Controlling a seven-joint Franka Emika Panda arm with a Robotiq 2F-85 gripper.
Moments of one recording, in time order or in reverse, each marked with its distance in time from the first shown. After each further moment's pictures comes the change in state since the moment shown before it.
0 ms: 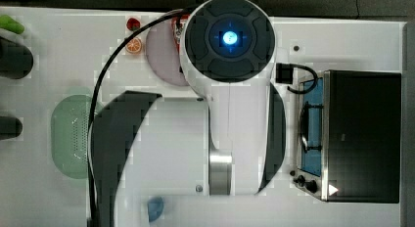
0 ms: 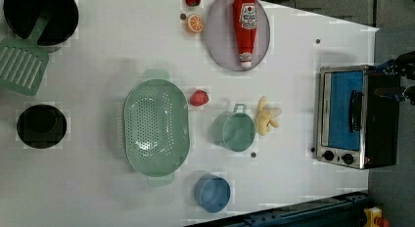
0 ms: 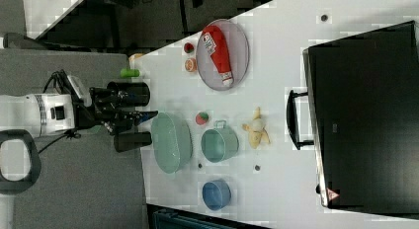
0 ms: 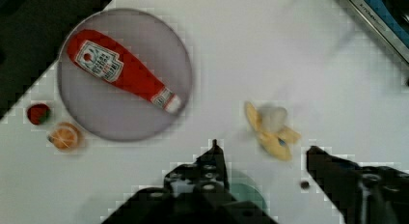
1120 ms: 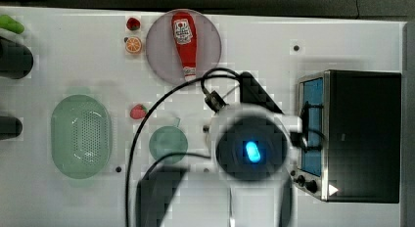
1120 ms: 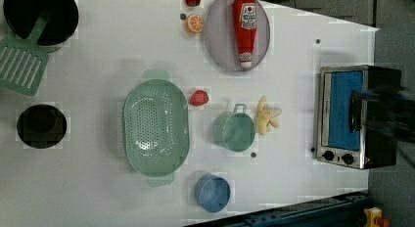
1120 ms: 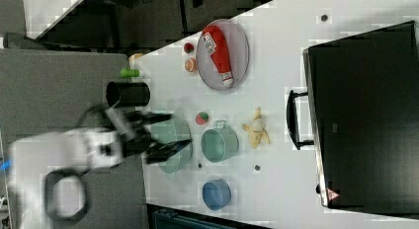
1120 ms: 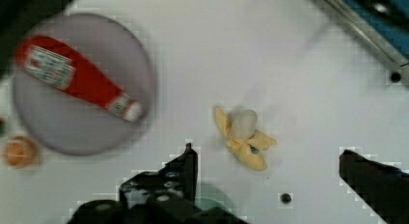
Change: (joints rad) arm -0.043 -0.166 -0.014 -0.404 -0.037 0.268 0.002
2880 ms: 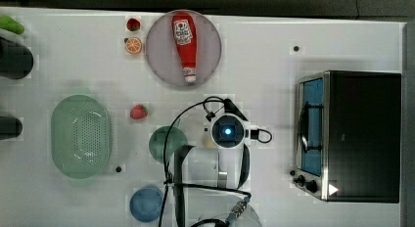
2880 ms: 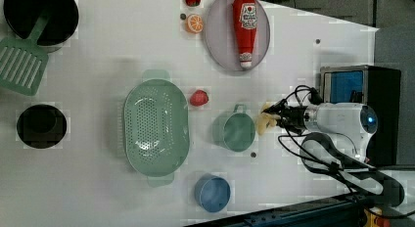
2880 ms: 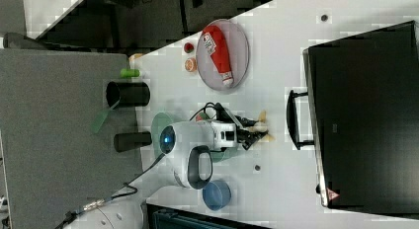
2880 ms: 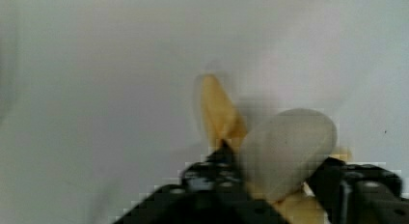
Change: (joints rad) arm 0.000 0.581 -0.022 -0.252 0.010 0.772 0.001
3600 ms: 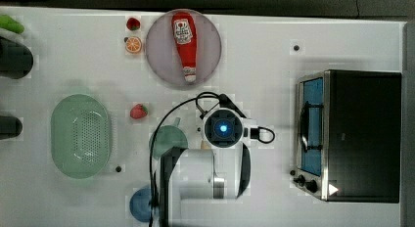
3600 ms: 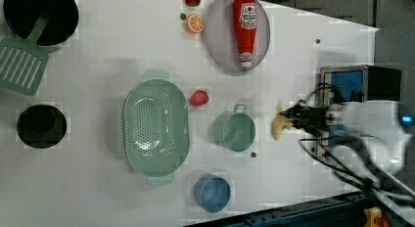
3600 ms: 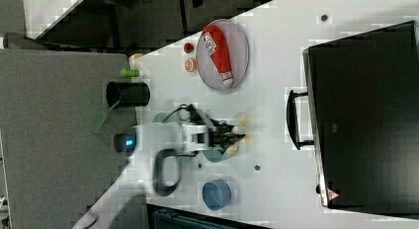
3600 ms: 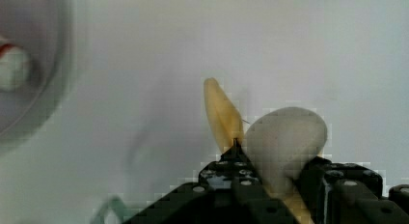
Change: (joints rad) arm 0.035 -0.310 0.001 -0.006 -0.003 -0.349 0.000
